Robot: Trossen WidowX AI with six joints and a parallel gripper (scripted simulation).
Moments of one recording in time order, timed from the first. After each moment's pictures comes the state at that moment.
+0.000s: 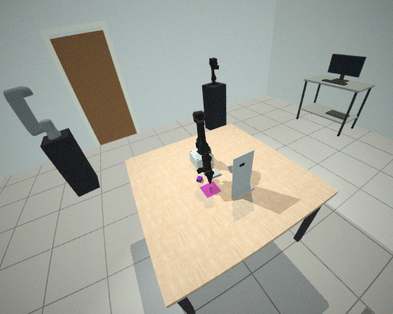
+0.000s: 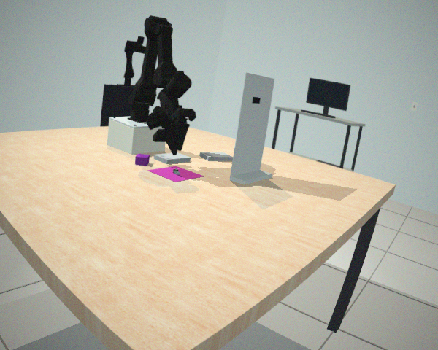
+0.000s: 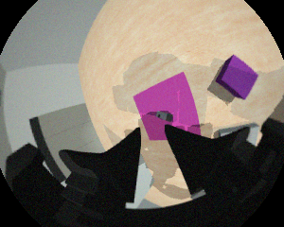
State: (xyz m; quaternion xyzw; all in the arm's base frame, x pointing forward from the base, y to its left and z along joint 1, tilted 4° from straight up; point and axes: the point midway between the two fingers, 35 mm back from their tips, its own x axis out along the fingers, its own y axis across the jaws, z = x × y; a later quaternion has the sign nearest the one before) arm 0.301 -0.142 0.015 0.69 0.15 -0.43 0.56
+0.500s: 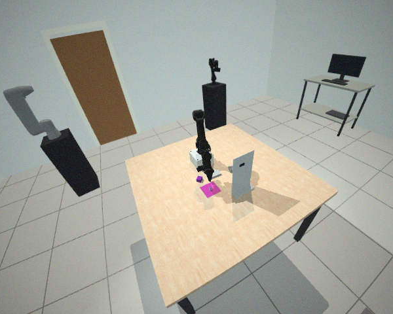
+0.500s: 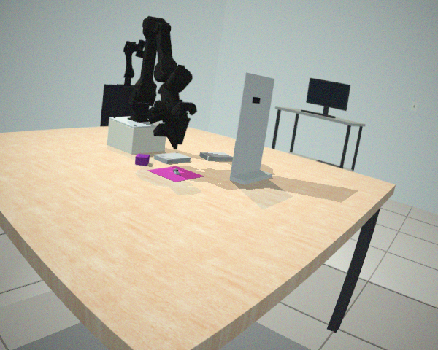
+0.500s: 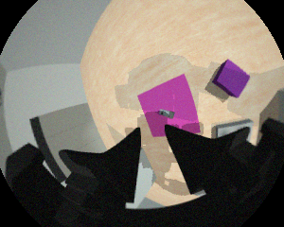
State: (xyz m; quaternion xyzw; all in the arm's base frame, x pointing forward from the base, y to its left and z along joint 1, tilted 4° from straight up) arm 0.299 -0.142 0.033 0.69 0.15 -0.43 0.56
